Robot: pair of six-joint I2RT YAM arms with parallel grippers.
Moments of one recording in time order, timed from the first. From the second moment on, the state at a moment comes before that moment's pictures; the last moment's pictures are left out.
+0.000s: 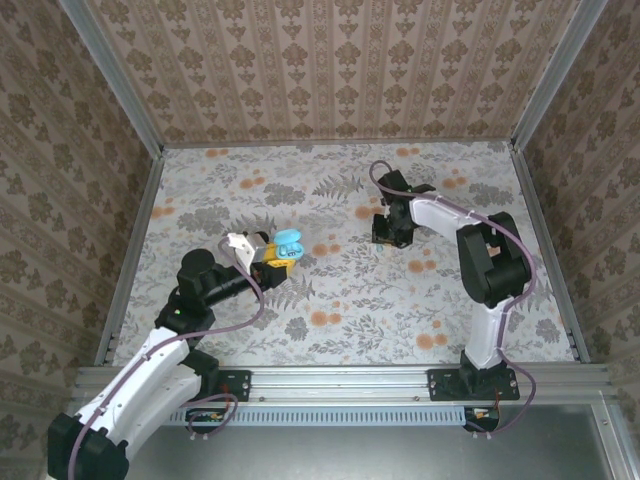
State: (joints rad) left arm -0.49 0.67 0.40 0.12 0.60 -0.04; right arm 0.33 1.95 1.37 -0.73 -0.12 0.49
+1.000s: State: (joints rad) left arm -0.50 0.64 0.40 0.10 0.60 -0.04; right arm 0.39 1.87 1.17 -0.66 -0.14 0.54
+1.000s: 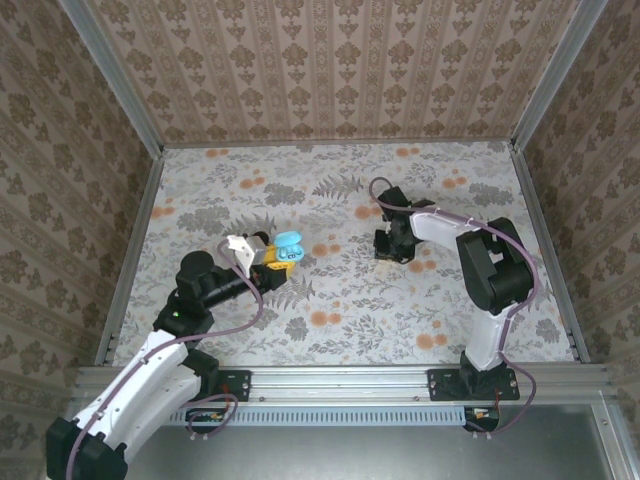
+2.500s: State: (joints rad) left arm -0.50 0.65 0.40 0.08 0.57 -0.03; right arm 0.54 2.08 1.61 -1.06 0.16 -0.17
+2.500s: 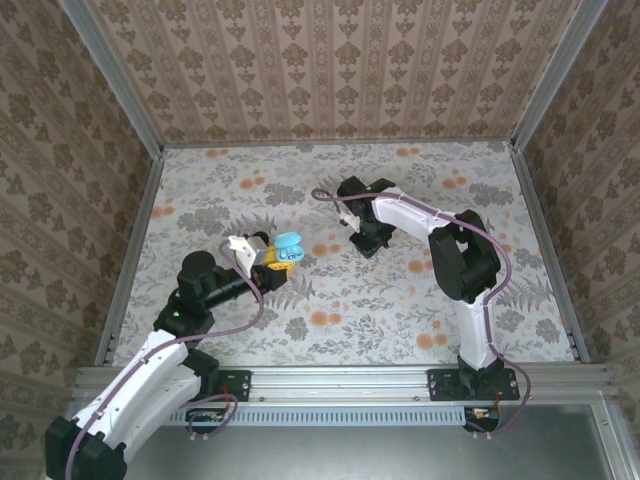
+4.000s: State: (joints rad) left arm -0.50 0.62 0.40 0.07 0.57 -0.02; right arm 0.54 2.14 1.62 -1.07 0.16 -0.14
